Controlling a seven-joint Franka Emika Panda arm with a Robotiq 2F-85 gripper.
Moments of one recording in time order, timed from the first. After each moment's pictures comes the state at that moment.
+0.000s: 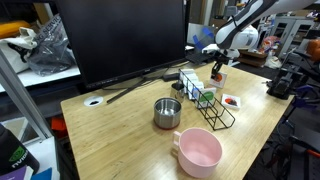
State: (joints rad) arm -0.15 0.61 -0.27 -1.84 0.32 2.57 2.39
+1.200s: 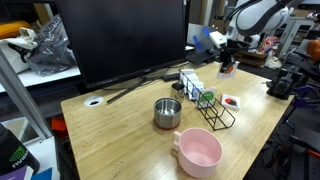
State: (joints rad) arm -0.06 0.20 -0.25 -2.19 0.01 2.55 2.05
